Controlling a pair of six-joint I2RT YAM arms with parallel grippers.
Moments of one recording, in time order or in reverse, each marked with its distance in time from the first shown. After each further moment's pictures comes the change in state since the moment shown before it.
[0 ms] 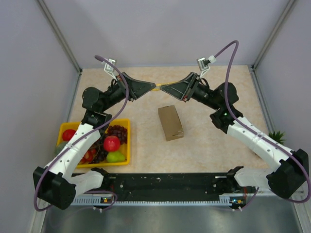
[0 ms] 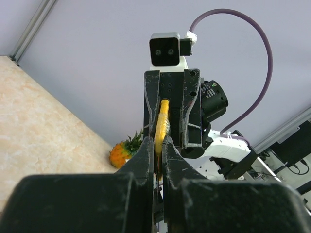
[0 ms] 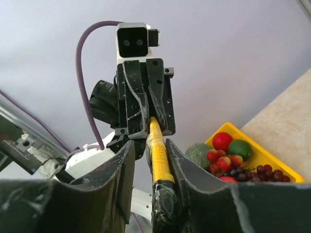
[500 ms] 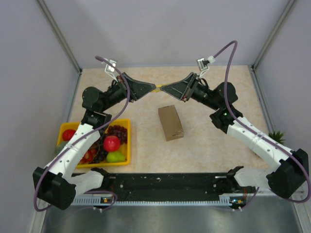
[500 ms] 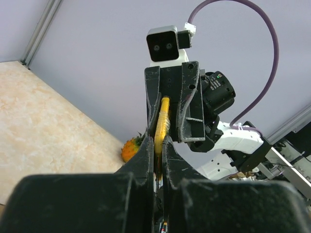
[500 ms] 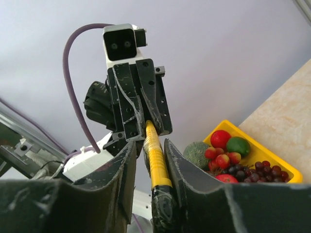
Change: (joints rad) left arm 0.000 -0.002 0.000 -0.017 0.024 0.082; right arm 0.002 0.001 0.000 -0.026 0.015 0.002
